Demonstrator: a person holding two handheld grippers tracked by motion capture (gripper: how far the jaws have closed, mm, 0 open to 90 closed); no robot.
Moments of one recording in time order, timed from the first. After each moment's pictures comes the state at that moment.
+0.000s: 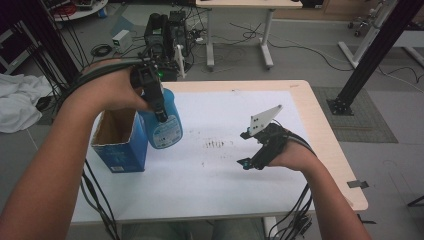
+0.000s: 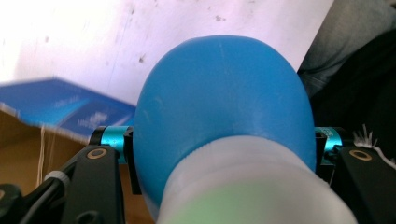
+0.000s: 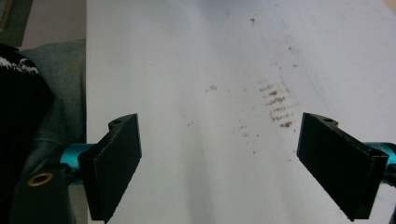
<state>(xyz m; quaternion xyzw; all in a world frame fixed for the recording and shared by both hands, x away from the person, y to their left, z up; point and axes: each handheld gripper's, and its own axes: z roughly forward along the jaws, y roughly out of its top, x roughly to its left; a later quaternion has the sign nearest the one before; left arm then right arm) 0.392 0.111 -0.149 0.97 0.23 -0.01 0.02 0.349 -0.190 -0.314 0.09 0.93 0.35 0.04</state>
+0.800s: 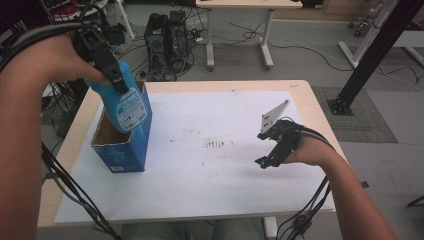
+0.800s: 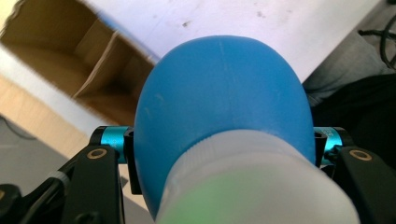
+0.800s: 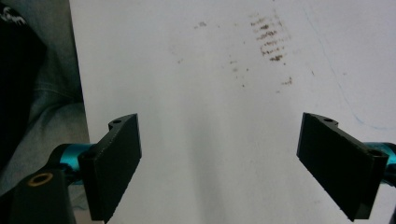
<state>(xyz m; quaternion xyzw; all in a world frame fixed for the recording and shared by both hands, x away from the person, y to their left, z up) 0.403 0.201 -0.098 0.92 0.39 -0.01 0.05 0.359 -0.217 -0.305 0.11 0.96 0.26 0.03</state>
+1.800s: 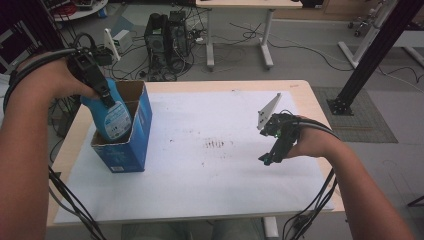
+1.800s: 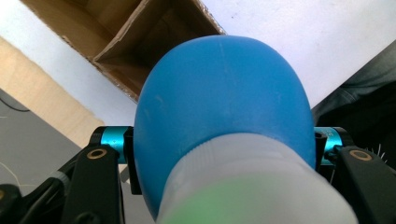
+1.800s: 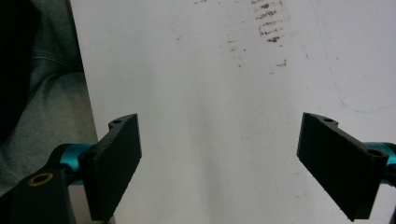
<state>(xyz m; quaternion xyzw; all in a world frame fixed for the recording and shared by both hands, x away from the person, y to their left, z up) 0.432 0.247 -0.169 0.91 0.41 -0.03 0.01 0.360 -0.206 -0.281 0.09 0.98 0.19 0.03</state>
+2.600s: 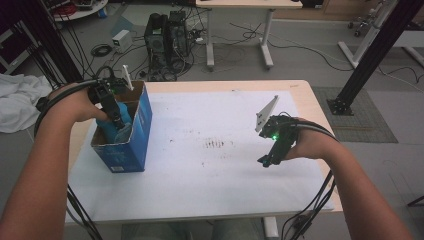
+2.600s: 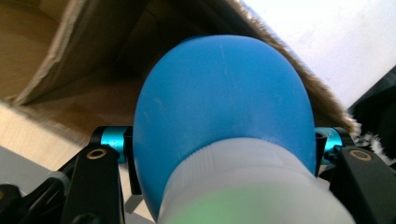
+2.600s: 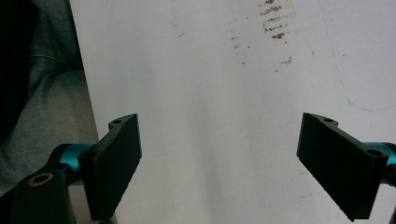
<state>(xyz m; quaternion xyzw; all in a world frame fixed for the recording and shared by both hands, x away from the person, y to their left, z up) 0.444 0.244 -0.254 0.94 0.34 -0.04 -0.01 0.359 -0.202 -0.286 0.09 0.98 0.18 0.03</state>
